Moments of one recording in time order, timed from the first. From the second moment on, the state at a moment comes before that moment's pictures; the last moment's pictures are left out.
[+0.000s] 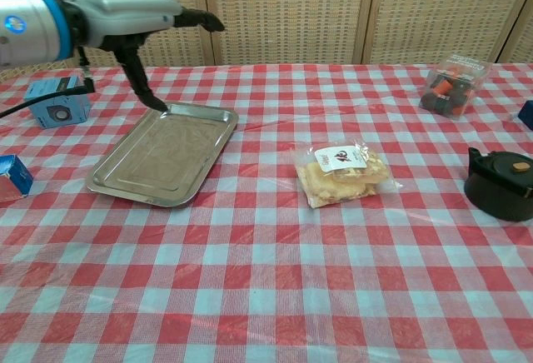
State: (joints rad) left arm -0.88 -1.36 -0.32 -1.63 1.01 0.78 0.62; right arm 0.12 -1.09 0.11 -1.60 -1.42 1.41 0.14
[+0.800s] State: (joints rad) left arm -1.37 -1.68 -0.21 -1.33 0.50 0.62 0.87; right arm 0.11 -1.05 0.13 -1.57 -1.41 1.41 0.29
